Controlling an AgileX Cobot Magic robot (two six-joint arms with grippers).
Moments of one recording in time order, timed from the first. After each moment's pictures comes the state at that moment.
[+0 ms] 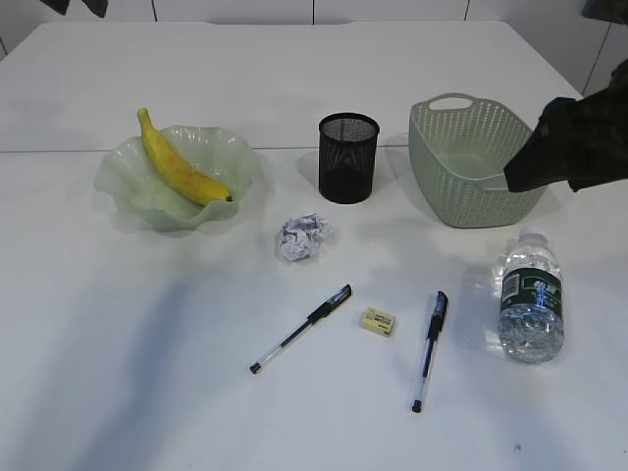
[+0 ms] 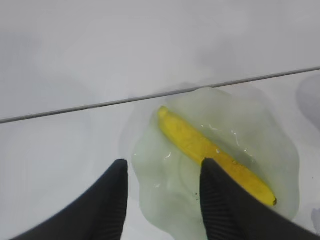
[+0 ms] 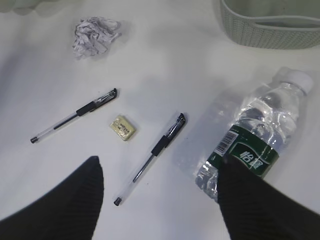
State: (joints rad) left arm -0.15 2.20 -2.42 0.05 1.20 -0.08; right arm 0.10 1.36 -1.10 0.32 0.86 -0.25
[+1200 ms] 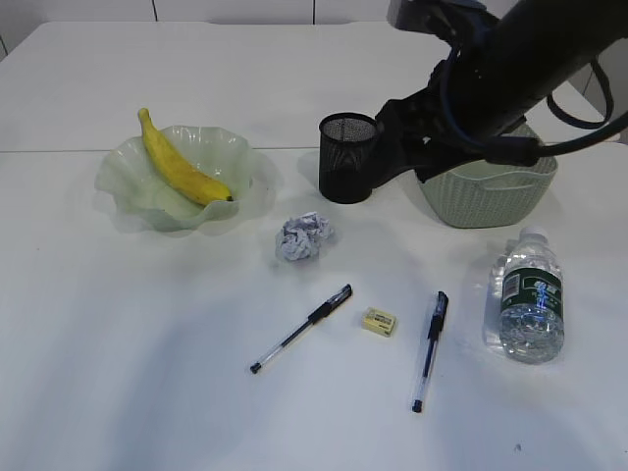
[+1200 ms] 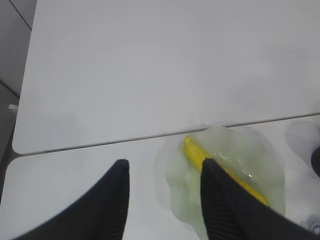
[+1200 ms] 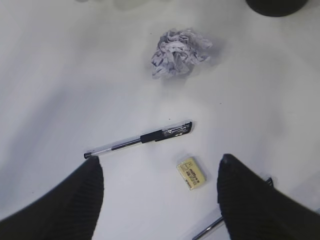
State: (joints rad) left arm -0.15 1.91 -2.42 0.13 1.27 -0.08; right arm 0.30 1.72 -1.42 0.41 0.91 -0.32
